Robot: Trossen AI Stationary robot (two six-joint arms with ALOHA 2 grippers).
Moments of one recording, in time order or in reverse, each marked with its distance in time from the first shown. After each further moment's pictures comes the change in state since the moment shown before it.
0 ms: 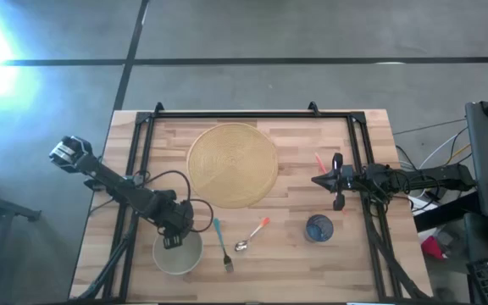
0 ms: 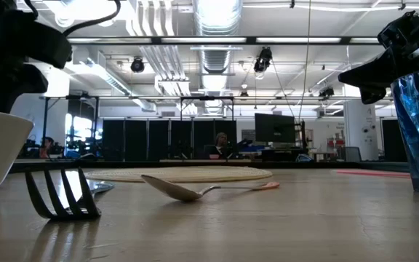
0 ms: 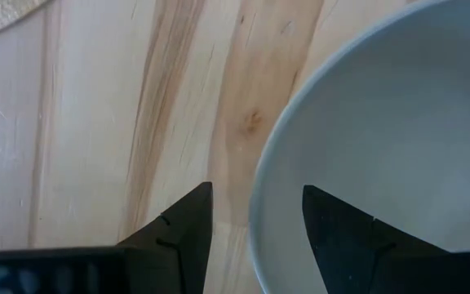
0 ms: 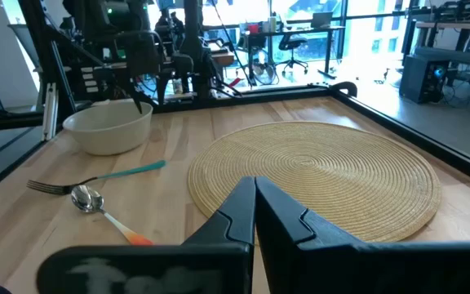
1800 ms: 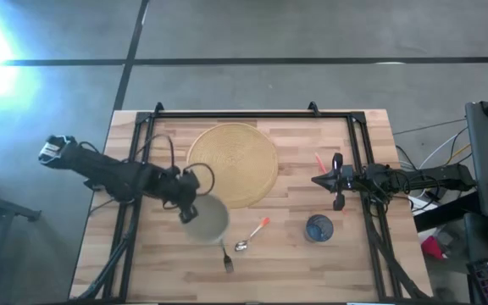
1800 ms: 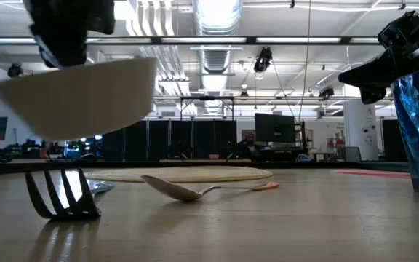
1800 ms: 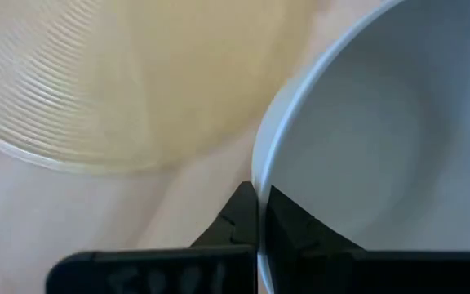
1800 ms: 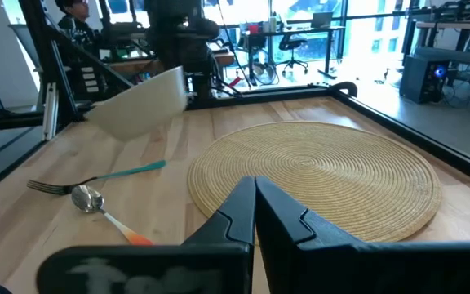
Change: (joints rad) left arm 0.259 -0.166 0.108 0.024 -0.206 0.024; right arm 0.000 0.000 0.000 0.000 0.000 0.000
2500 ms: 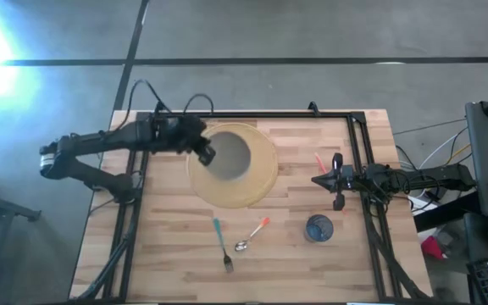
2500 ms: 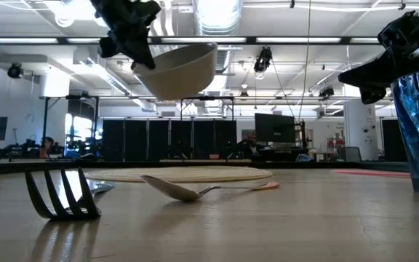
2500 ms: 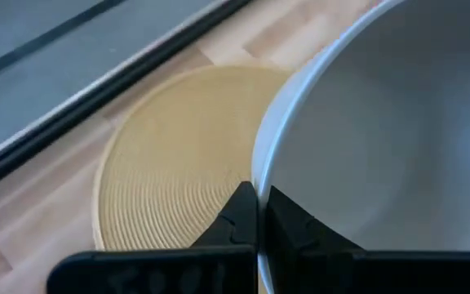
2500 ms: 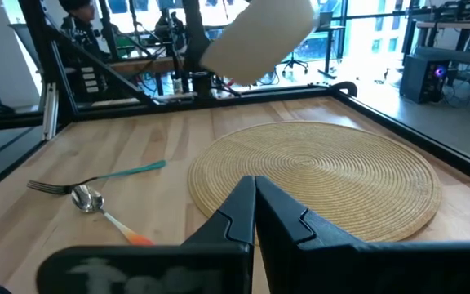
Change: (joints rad) left arm 0.517 0.030 0.218 0.148 -0.041 0.298; right arm 0.000 0.000 0.000 0.000 0.000 0.000
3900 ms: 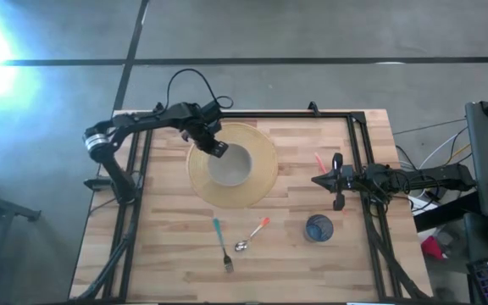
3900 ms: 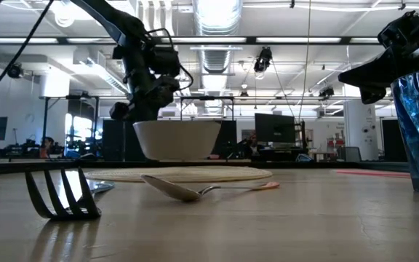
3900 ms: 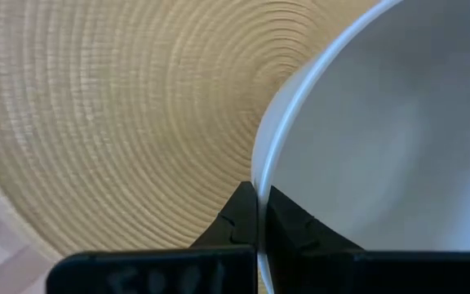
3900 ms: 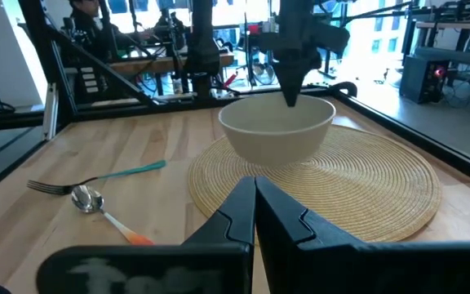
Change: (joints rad) left arm 0.313 0.457 0.056 -0.095 0.511 0.044; right arm 0.000 0.000 0.000 0.000 0.000 0.000
